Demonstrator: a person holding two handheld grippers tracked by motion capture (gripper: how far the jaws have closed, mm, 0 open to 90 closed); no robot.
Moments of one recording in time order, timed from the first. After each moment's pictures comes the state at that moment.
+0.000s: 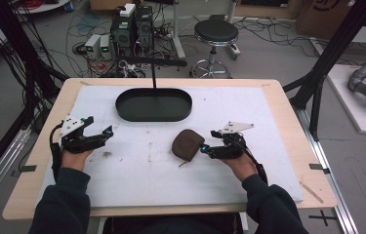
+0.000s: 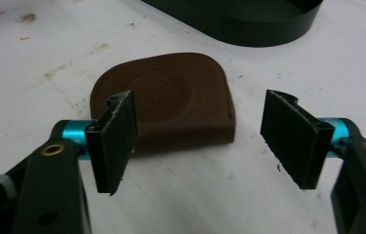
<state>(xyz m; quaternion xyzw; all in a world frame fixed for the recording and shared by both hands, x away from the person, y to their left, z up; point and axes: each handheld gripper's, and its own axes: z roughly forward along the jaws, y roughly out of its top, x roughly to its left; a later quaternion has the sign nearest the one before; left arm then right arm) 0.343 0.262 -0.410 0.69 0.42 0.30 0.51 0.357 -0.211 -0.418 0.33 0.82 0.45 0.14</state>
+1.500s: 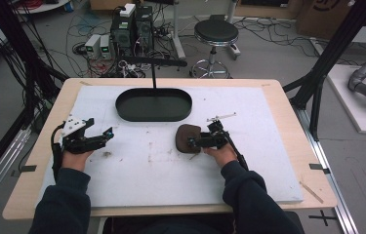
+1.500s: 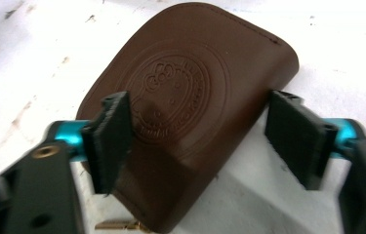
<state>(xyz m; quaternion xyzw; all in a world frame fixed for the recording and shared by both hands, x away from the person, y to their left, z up) 0.344 0.262 -0.413 0.69 0.43 0.30 0.50 0.408 -0.182 -0.444 0.45 0.80 0.40 0.00</state>
